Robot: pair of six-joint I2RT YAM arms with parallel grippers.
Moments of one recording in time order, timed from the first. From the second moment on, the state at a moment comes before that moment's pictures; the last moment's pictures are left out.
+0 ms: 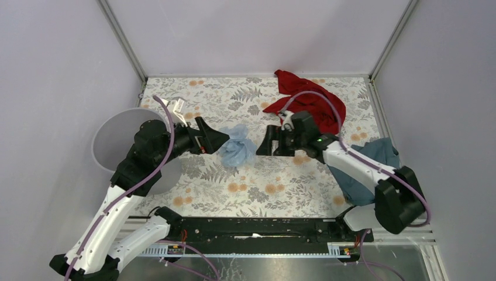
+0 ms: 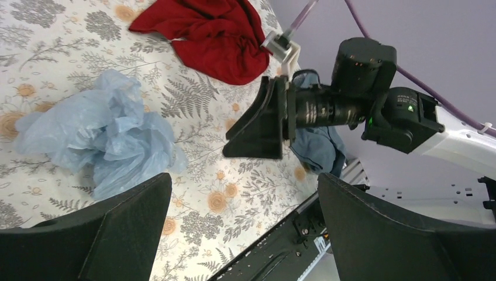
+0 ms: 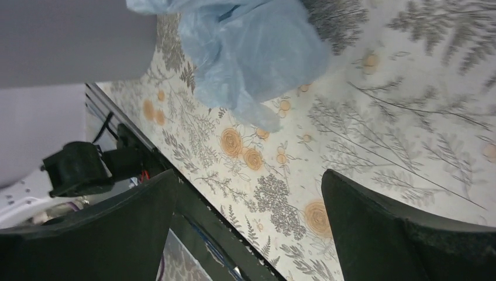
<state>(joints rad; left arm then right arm) -0.51 0.77 1.03 -0.51 0.27 -0.62 0.54 1.36 0.88 -0.23 -0.44 0.61</state>
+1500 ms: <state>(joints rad) -0.75 1.00 1.08 -0.63 0.06 -0.64 0.75 1.61 0.75 0.56 -0.09 0.13</state>
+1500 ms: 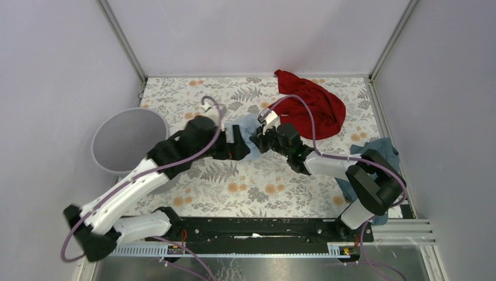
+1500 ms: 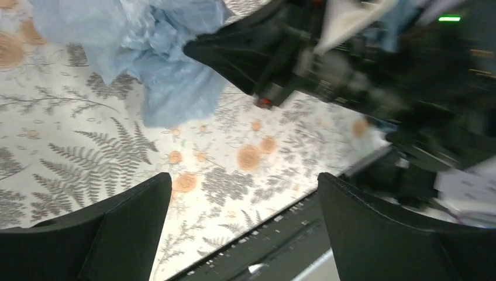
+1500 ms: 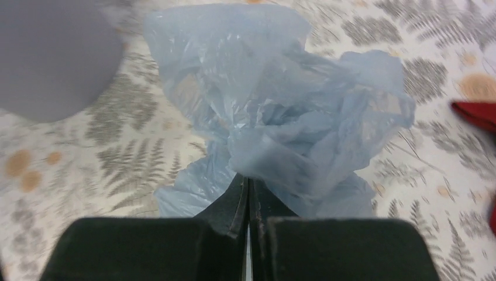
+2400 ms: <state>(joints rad) -0.78 1.25 1.06 -0.54 -0.31 -0.74 0.63 1.25 0.44 0.80 -0.57 0.23</state>
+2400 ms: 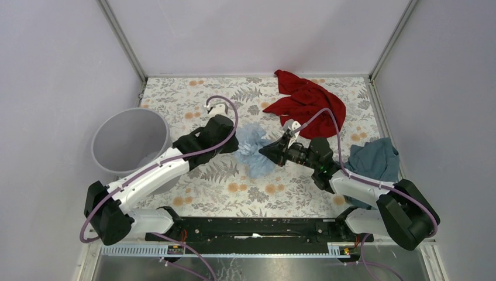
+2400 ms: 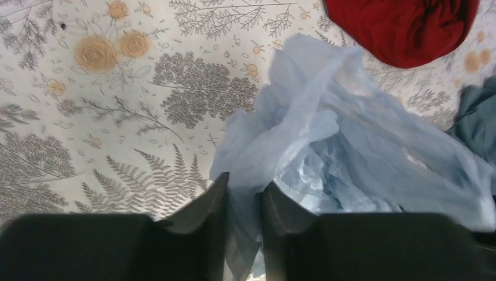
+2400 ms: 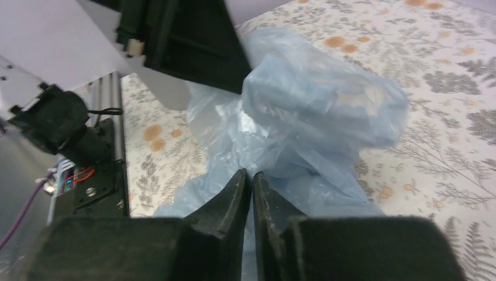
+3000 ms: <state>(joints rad) -0.77 1.06 0.98 -0.37 -0.19 -0.73 0.63 1.37 0.38 0.92 -0.19 0.48</state>
